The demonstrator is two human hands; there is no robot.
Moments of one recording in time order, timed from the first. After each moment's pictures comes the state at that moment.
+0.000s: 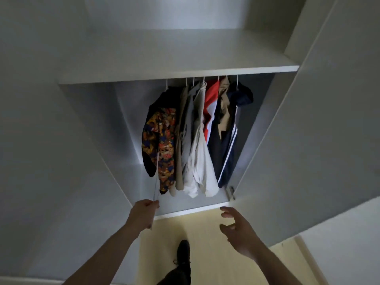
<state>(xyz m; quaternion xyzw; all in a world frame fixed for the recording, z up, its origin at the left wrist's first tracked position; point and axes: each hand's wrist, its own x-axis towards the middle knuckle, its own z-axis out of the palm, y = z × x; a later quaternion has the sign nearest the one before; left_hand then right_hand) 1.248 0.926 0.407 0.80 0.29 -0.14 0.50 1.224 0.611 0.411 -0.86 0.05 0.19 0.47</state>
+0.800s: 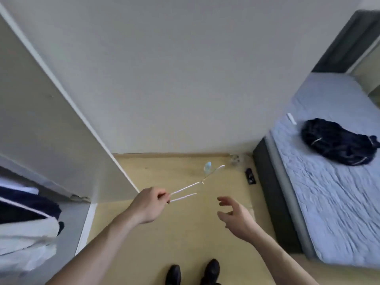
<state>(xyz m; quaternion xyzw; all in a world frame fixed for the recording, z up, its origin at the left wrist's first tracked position) 1.059 0.543 0.456 0.74 -0.53 -0.40 0.10 0.772 0.508 0.426 -0.60 0.62 -0.08 0.50</state>
